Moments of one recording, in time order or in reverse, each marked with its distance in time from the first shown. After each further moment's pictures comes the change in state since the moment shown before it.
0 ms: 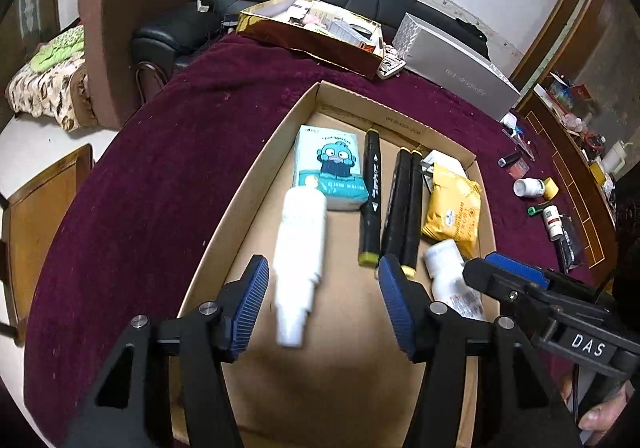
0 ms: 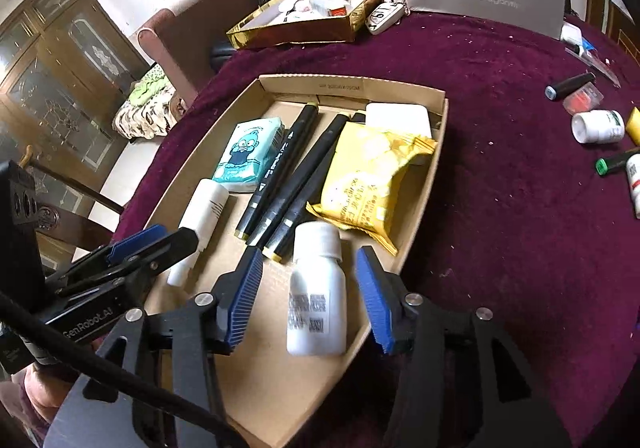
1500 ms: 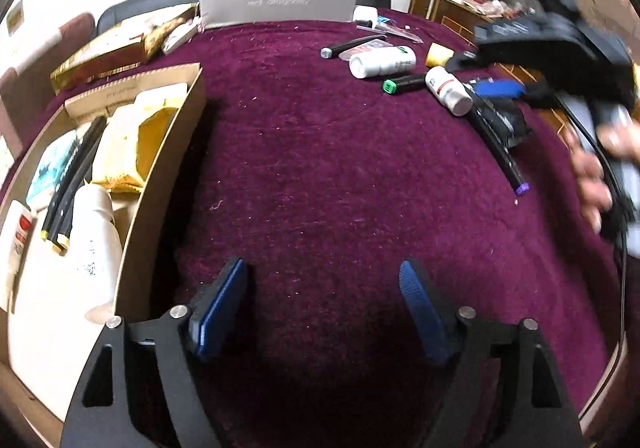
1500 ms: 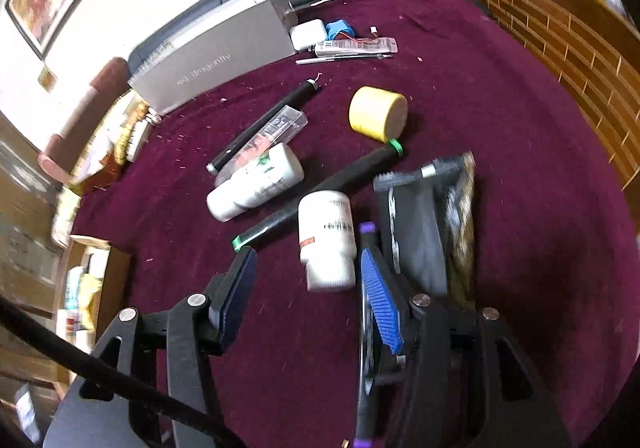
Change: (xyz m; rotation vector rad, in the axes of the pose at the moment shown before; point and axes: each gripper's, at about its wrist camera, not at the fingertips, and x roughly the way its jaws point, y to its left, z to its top) left arm 0.065 -0.236 -0.095 0.420 0.035 -0.031; right arm -0.086 -0.283 0.029 0.333 -0.145 -0.239
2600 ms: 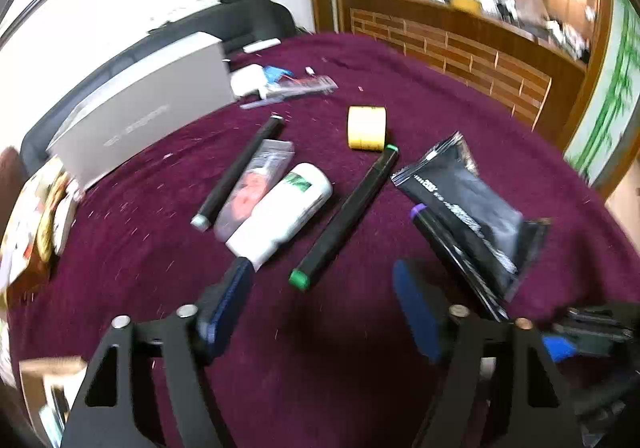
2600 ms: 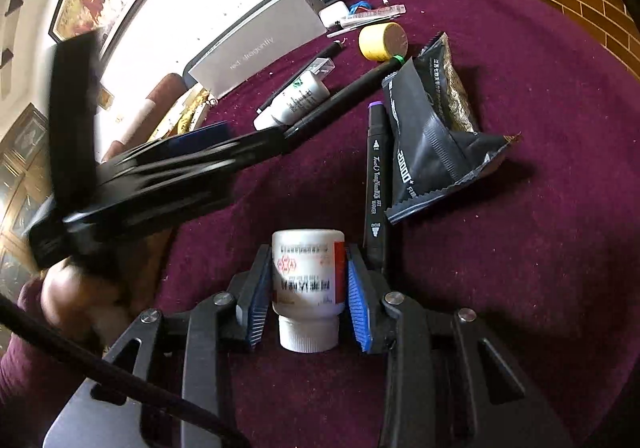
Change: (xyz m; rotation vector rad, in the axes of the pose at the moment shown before) left arm 0.088 -0.088 0.164 0.409 -0.039 -0.084; right arm -0.036 -0.027 -0.099 0.064 -0.061 0.292
